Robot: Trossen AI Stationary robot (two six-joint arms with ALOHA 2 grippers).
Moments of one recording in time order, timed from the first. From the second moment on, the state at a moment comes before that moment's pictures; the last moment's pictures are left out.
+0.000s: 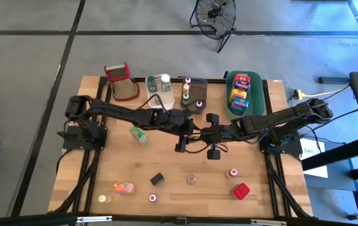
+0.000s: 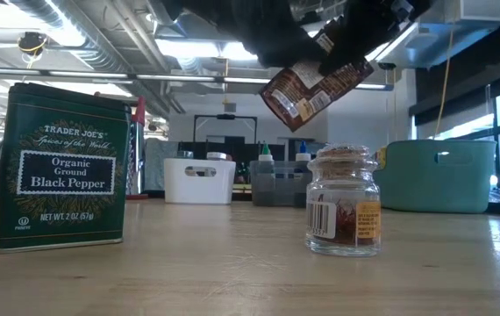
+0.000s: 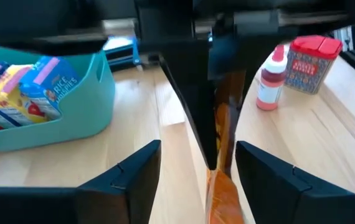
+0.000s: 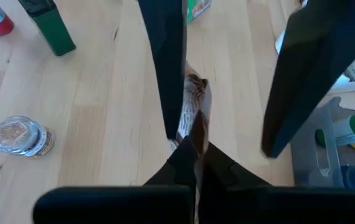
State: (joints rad) left arm -0.02 1.73 1.27 -0.03 0.02 0.19; right arm 0.25 1.42 1.09 -0.54 0.26 0.07
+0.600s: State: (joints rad) left arm -0.02 1.76 1.27 -0.03 0.02 0.22; right arm 0.25 1.42 1.09 -0.53 0.26 0.07
